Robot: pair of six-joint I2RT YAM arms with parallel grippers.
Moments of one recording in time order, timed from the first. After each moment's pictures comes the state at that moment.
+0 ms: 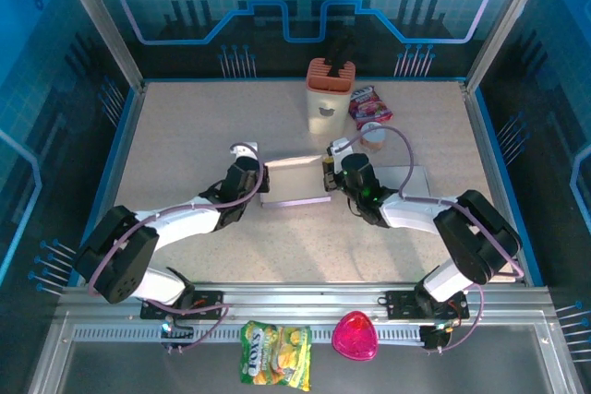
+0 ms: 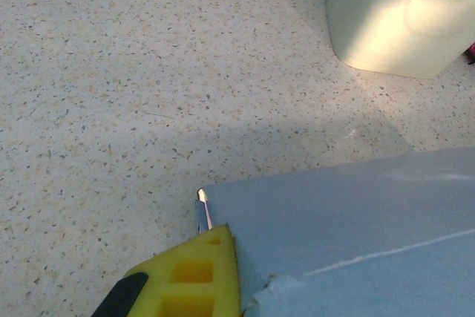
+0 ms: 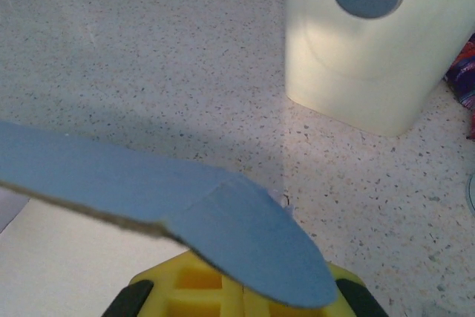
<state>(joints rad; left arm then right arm) -0.58 1.42 0.60 0.26 -0.37 -0.42 0.63 1.54 0.64 0.45 0.18 0.15</state>
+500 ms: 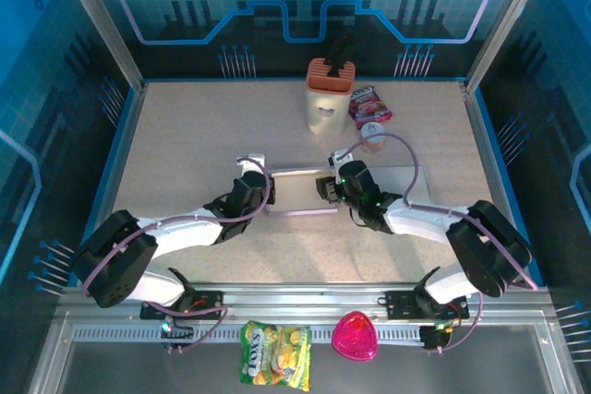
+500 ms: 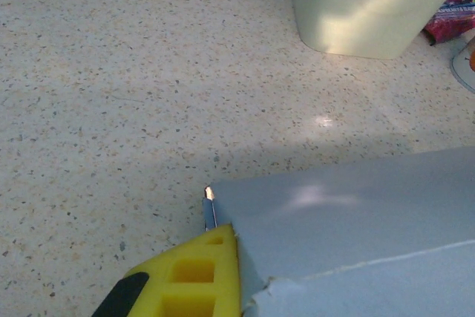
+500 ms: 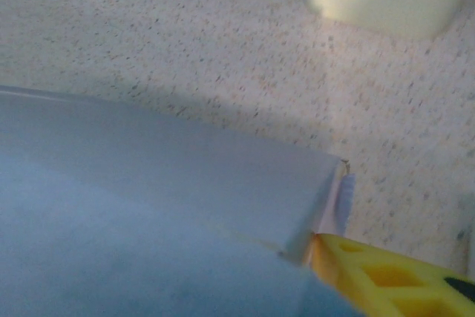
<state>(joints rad) -0.68 1.40 0.53 0.32 -0.44 -0.43 0.67 1.44 0.62 0.21 0.14 0.32</state>
